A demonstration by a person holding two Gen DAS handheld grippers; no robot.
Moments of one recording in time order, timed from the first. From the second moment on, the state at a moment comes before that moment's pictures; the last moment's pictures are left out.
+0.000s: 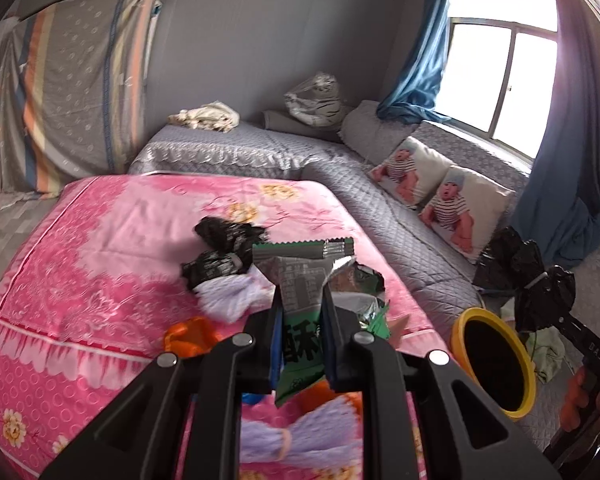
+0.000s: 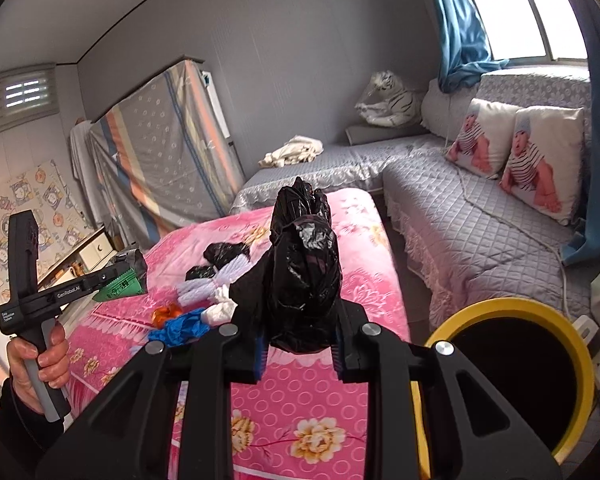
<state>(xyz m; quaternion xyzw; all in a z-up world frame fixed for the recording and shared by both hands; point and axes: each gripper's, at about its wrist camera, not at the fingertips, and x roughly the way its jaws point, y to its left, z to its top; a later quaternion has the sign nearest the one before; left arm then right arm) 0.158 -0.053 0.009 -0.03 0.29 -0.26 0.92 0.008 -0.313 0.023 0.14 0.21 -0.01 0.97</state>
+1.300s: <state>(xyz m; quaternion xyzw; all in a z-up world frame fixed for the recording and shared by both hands) 0.099 -0.300 -0.008 0.04 0.29 -0.49 0.82 -0.081 -0.453 0.007 0.20 0.16 -0.19 0.95</state>
